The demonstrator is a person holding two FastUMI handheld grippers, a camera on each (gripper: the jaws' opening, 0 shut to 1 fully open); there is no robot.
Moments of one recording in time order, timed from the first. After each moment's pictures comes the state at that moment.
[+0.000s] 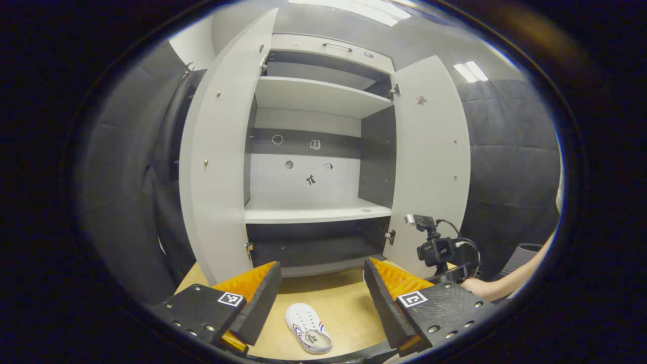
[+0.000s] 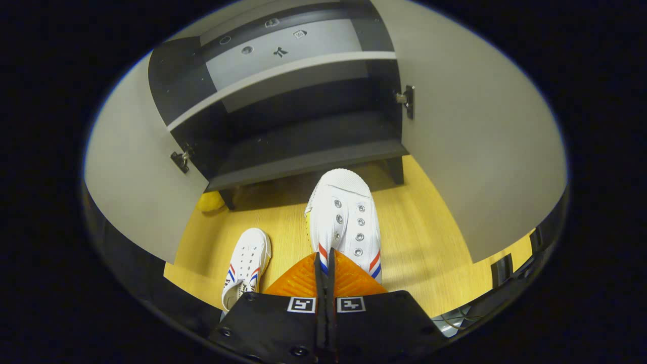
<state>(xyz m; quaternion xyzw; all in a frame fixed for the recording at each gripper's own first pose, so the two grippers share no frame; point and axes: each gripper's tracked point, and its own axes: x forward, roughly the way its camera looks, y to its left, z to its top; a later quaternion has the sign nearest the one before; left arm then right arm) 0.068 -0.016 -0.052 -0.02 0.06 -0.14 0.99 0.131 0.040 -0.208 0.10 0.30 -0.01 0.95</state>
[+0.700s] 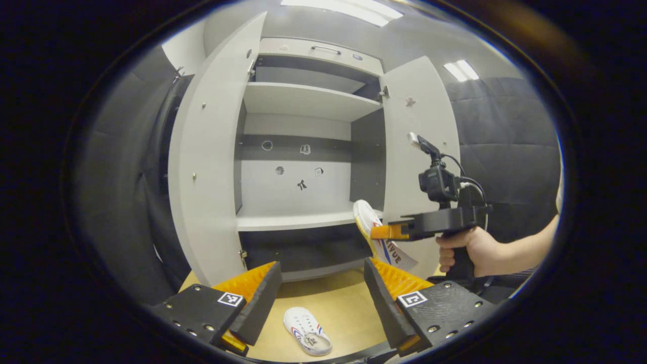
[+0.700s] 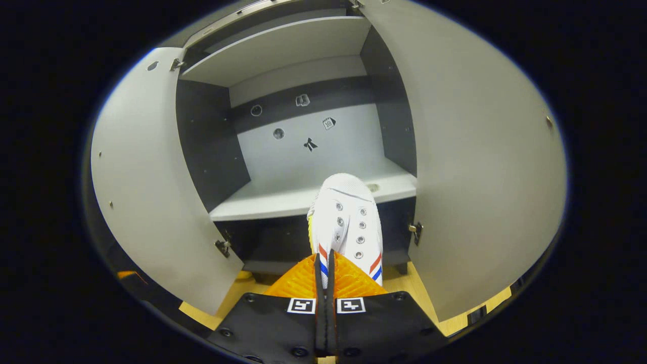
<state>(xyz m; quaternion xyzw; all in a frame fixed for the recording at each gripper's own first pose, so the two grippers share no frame) 0.063 -0.016 -0.038 -0.01 0.05 -0.15 0.99 0.181 0.066 -0.015 0.08 0.09 0.03 0.99</state>
